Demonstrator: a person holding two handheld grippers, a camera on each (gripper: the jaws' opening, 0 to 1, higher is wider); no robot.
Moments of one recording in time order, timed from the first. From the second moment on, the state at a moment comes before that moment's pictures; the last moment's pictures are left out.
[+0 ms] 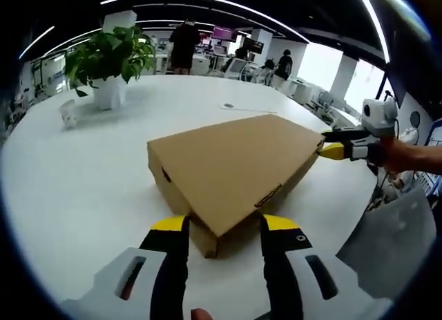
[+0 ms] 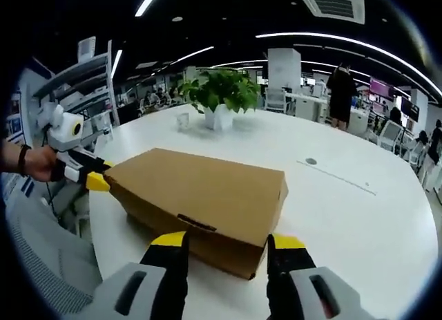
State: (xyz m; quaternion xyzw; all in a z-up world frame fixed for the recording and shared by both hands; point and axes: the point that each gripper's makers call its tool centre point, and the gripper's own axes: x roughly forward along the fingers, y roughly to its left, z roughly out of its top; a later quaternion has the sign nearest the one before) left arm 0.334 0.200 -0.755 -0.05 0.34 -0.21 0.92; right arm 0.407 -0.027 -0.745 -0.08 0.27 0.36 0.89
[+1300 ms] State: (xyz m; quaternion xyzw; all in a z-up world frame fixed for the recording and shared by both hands) left arm 0.367 0.220 -0.687 0.07 0.26 -0.18 0.95; right arm 0.445 -0.008 -0.654 0.01 0.22 0.34 0.92
